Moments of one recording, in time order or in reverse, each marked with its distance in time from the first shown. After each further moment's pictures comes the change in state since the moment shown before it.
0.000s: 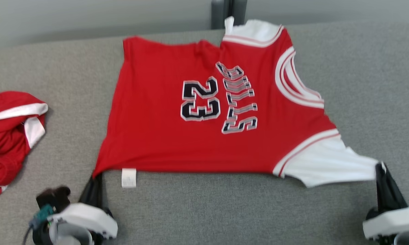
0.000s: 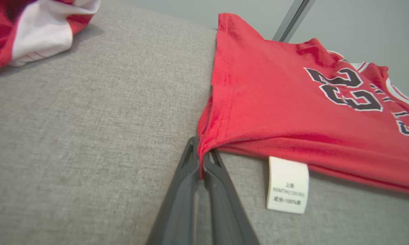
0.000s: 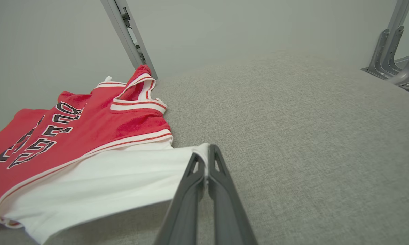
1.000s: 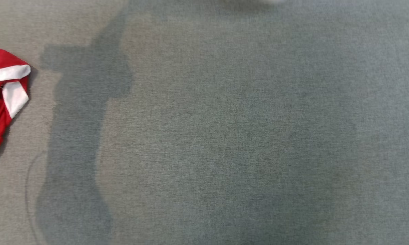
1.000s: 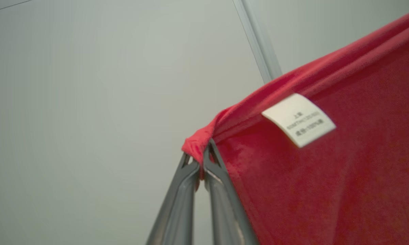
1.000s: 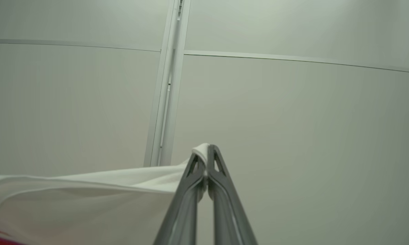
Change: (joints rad) left arm -1.072 0.331 -0.311 -0.165 0.100 0.017 0.006; right arm -1.377 -0.154 0.045 0.129 -0.263 -0.004 0.008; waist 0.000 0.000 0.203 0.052
